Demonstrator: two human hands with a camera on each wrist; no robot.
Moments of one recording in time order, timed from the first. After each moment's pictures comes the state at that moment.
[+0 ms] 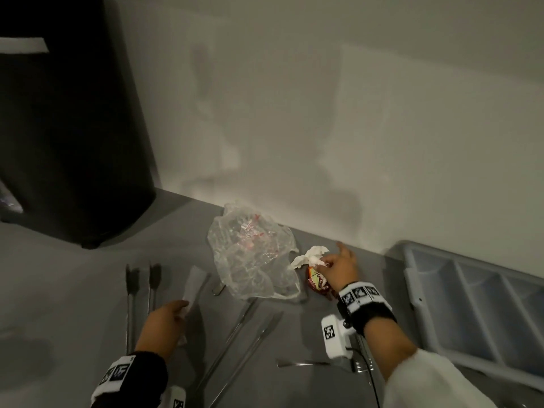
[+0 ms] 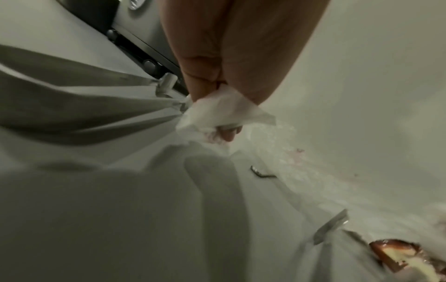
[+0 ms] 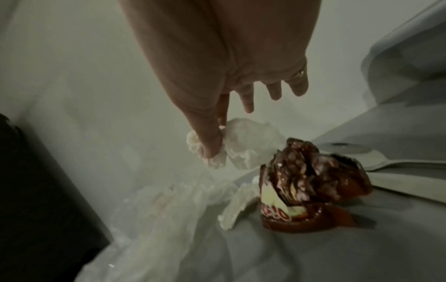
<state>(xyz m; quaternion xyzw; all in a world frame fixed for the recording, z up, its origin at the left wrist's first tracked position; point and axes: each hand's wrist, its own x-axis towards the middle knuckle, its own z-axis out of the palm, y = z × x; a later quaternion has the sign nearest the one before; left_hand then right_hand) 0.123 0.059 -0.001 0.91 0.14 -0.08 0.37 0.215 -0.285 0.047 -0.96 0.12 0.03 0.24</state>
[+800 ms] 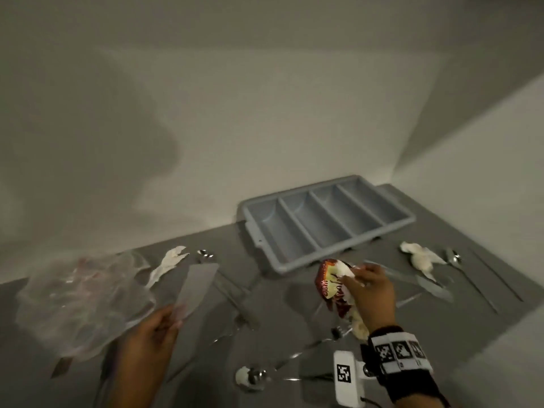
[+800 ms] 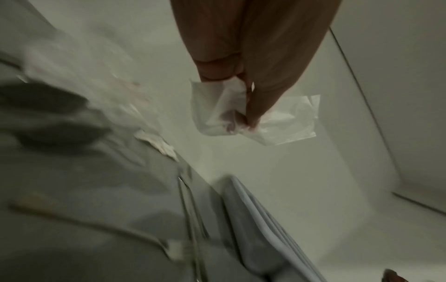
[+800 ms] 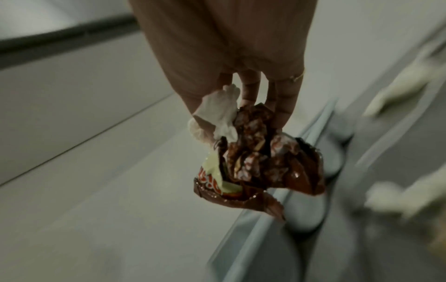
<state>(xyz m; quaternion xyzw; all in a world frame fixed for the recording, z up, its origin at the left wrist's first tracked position) 0.072 -0.140 0.070 0.81 -0.16 -0.06 0.56 -0.085 -0.448 0.093 -0.73 0.42 -0.31 0.43</state>
